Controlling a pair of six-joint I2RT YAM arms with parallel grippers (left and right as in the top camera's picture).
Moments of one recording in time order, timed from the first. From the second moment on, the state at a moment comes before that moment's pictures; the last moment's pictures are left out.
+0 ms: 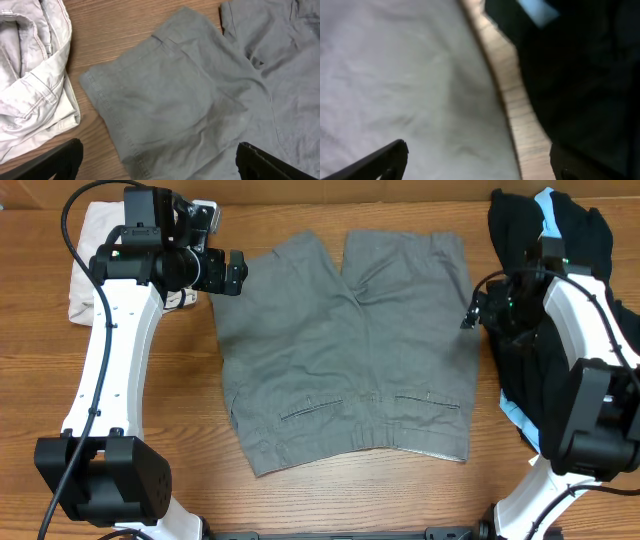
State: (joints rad) left arm -0.01 1.78 1.70 -0.89 0.27 0.11; right arm -0.19 1.97 1.51 -1.04 -0.20 0.26
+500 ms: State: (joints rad) left arm -0.01 1.79 1.70 -0.88 0.26 0.11; right arm -0.42 1.95 1.27 -0.82 -0.28 0.28
